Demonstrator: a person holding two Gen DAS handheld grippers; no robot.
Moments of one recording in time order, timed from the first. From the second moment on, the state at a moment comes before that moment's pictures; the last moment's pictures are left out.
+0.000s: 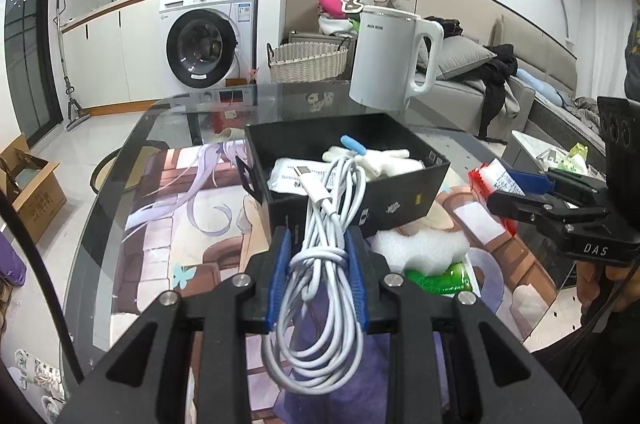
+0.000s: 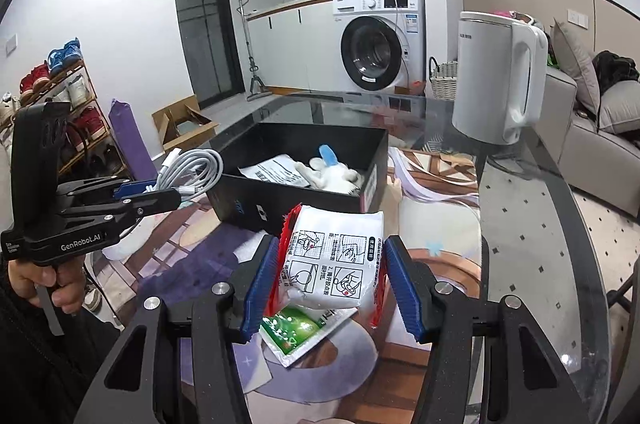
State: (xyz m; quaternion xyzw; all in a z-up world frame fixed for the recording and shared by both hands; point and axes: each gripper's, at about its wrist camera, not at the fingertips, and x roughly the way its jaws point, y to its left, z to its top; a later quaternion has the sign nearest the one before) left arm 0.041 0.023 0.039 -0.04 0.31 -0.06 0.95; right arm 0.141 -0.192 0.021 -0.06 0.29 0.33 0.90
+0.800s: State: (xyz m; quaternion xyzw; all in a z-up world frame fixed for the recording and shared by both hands) left arm 0.077 0.022 0.065 -0.06 0.28 -0.07 0.96; right arm 0.173 -0.157 0.045 -0.05 0.27 0.35 0.90
